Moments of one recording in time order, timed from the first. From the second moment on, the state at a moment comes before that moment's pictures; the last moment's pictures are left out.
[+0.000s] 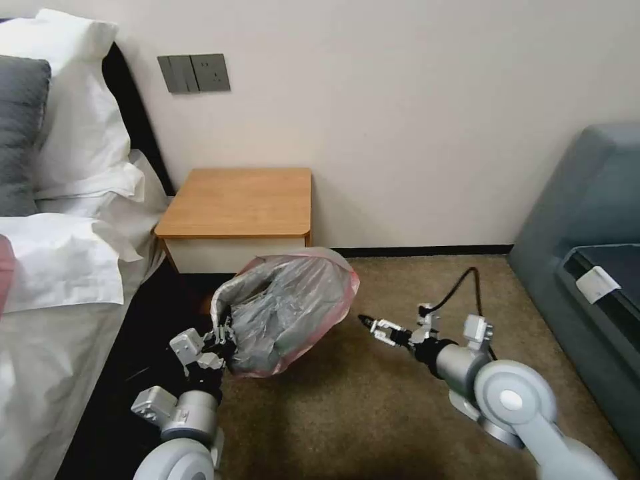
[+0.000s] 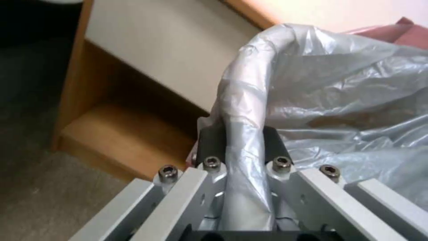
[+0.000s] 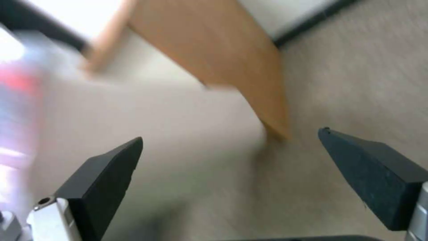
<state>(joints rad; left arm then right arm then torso) 1.68 -1.37 -0.48 -2.20 -0.73 0.02 -0.25 -1.41 1.08 0.39 2.18 1.30 -0.45 0.29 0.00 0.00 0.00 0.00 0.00</state>
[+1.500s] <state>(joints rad) 1.69 -1.38 -0.46 -2.23 -0.81 0.07 -0.30 -1.39 1.32 0.31 2.12 1.32 -0.30 0.06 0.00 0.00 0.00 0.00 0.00</state>
